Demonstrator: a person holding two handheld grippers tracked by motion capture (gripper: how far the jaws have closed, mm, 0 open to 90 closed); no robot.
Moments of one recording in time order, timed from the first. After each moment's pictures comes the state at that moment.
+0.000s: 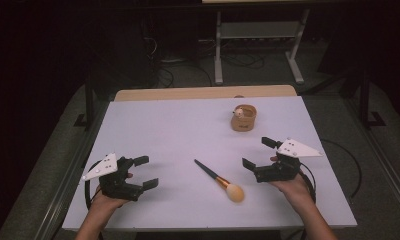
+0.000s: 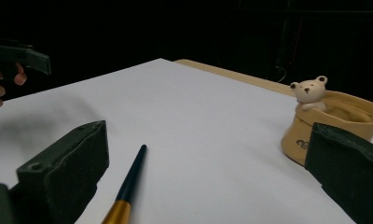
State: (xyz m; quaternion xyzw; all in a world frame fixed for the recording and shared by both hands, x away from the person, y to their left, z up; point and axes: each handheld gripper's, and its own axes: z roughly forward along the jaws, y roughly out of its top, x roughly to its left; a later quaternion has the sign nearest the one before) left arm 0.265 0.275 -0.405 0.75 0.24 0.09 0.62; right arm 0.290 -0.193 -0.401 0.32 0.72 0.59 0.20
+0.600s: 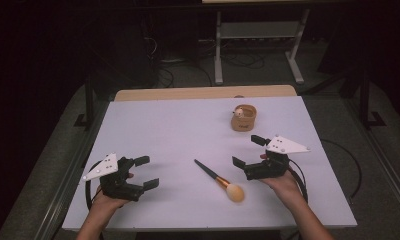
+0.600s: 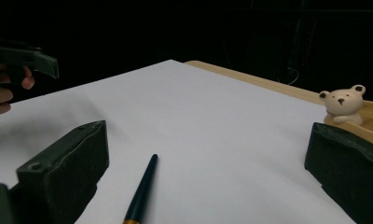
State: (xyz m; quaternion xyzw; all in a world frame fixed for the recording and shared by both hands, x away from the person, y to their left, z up) left arm 0.264 0.274 -0.404 0.74 0.24 0.09 0.62; right arm 0.300 -0.169 -0.401 0.31 0.72 0.59 0.18
